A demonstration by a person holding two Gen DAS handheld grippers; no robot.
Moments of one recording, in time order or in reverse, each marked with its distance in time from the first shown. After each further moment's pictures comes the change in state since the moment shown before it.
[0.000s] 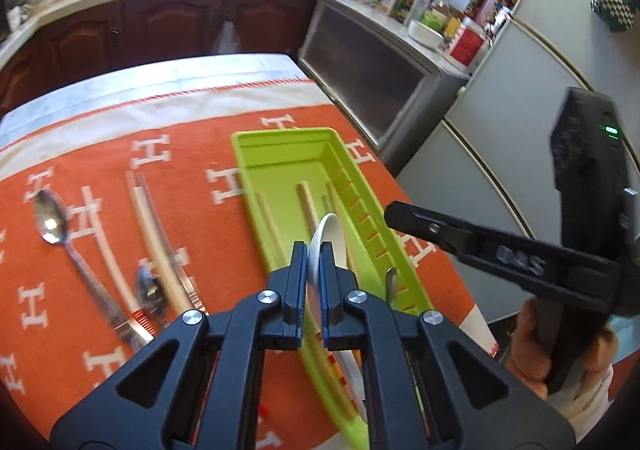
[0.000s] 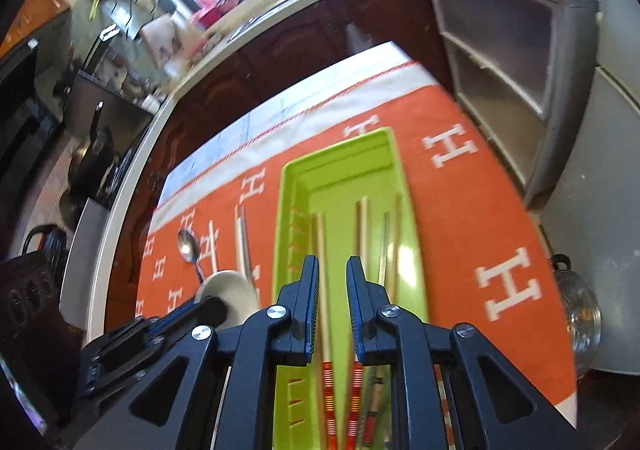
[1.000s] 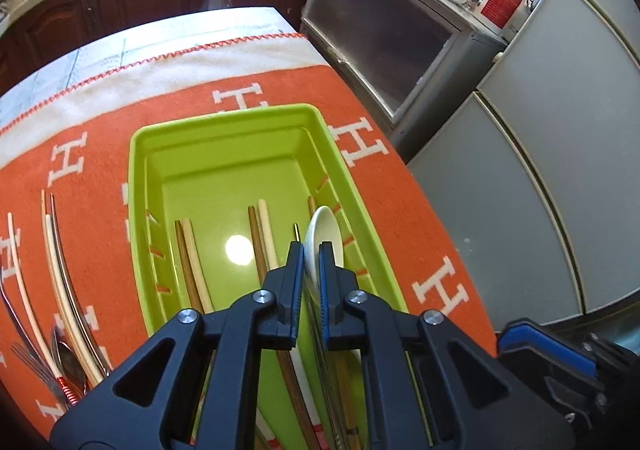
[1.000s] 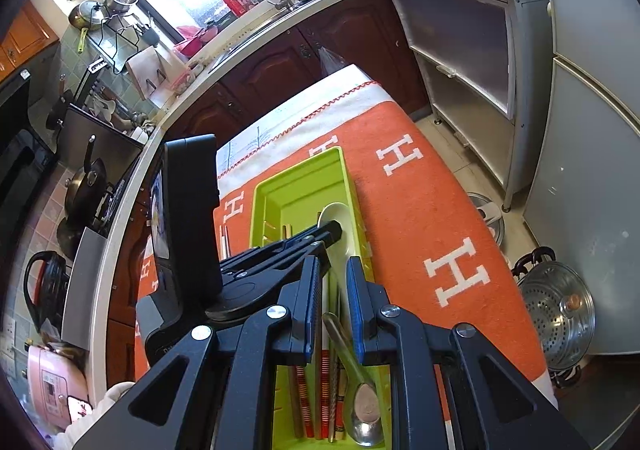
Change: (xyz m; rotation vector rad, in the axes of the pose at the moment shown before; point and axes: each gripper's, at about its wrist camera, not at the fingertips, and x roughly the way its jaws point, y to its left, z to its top) left arm 0.131 -0.022 0.037 -0.011 0.136 0.060; right arm -0.044 -0.029 -0.019 0.055 -0.067 -0.031
